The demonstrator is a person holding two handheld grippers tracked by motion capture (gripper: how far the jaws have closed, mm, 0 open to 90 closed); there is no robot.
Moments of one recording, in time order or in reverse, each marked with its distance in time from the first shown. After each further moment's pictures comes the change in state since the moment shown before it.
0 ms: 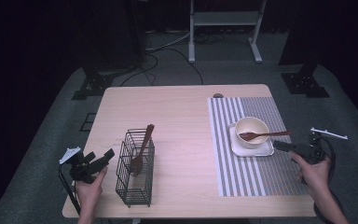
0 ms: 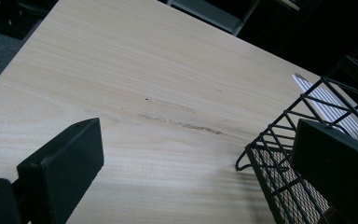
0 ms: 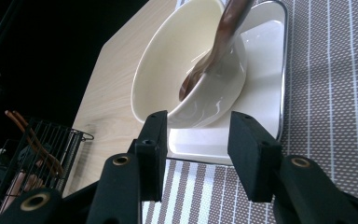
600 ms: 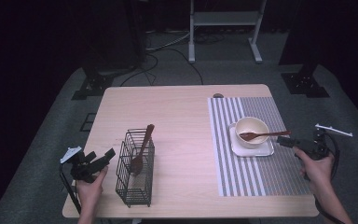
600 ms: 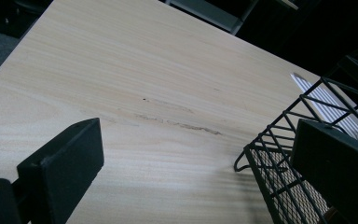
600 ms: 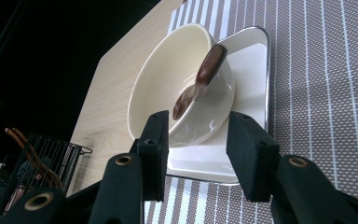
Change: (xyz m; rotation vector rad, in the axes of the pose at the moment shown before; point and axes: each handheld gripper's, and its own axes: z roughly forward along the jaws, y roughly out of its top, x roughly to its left) left arm -0.001 0.001 0.002 0.001 -0.007 0.002; right arm -0.003 0.013 -0.007 -0.036 -0.015 0.022
